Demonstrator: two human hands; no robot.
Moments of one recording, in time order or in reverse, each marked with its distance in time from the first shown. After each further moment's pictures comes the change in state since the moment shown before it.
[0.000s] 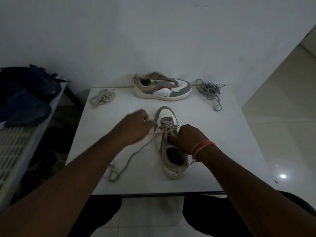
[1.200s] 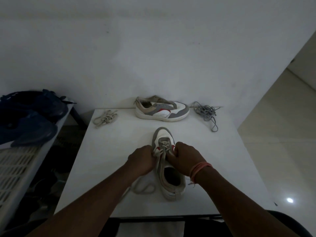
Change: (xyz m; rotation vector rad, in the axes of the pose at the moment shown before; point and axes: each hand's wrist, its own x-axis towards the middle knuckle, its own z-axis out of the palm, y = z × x) left_hand 0.008 -0.016 0.054 0.138 -0.038 -0.051; right_hand -0.013 -0.011 -0.007 0.016 0.049 -0.091
